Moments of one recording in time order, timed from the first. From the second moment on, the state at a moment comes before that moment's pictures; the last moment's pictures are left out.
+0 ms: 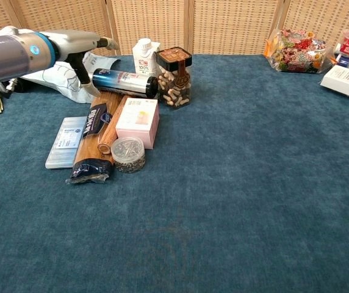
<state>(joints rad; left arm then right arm) -0.99 -1.68 -0.31 -0.91 0.94 0.62 0.36 0.15 -1.12 0.14 -1.69 -1.40 1.41 0.03</state>
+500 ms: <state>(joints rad) -1.11 -1.86 -0.30 -0.65 0.86 0.56 0.42 0.15 -1.11 0.13 -1.69 -1.41 1.41 0.07</state>
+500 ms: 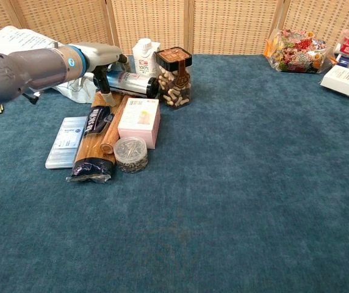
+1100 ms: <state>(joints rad) -1.06 -1.65 -0.32 -1.02 0.89 0.77 0.46 0.15 -1.11 0.12 -1.71 -1.44 1.42 0.04</state>
